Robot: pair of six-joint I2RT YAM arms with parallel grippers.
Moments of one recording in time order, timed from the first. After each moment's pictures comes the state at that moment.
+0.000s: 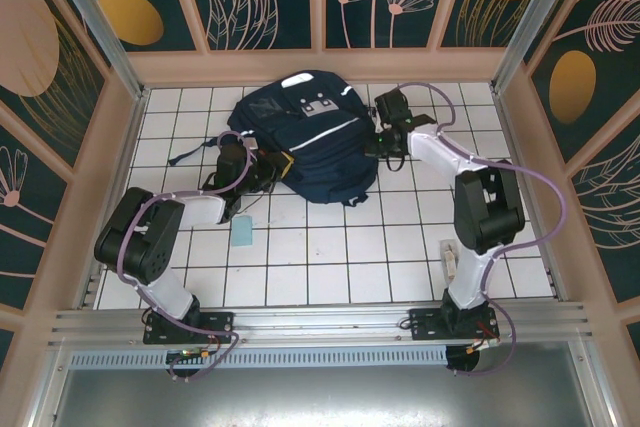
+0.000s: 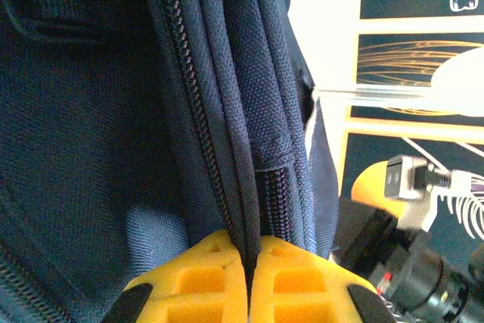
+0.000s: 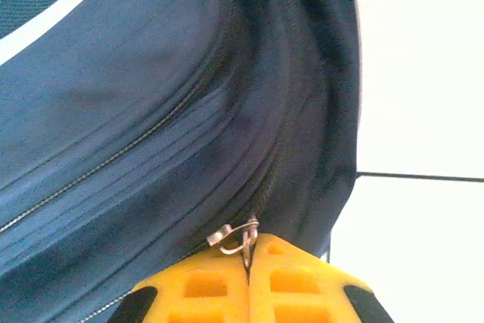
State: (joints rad) left arm -0.37 1.68 0.69 0.60 0.43 -1.35; right arm 0.37 1.87 1.42 -0.59 -0.06 0.33
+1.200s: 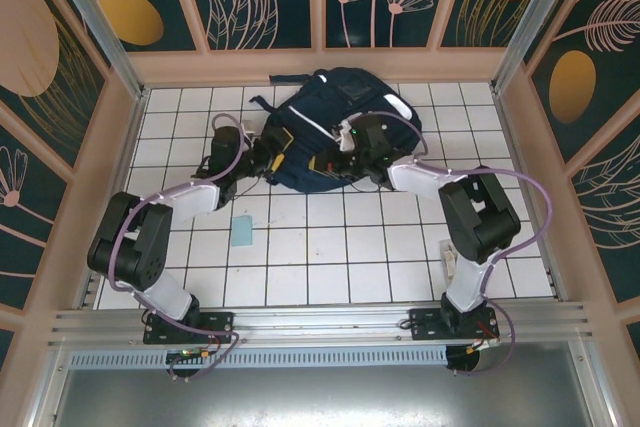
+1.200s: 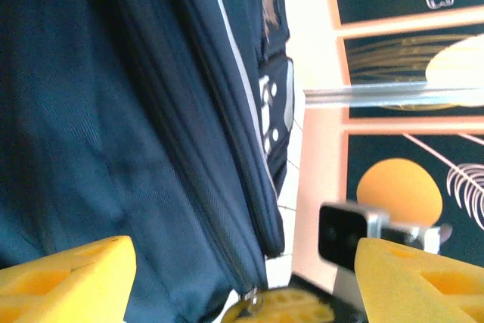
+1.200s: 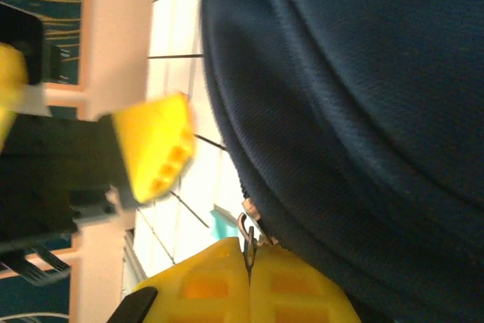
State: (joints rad) left arm -0.35 1.63 0.81 0.43 0.44 -1.24; right arm 0.56 1.82 1.12 0.08 -0.65 0.80
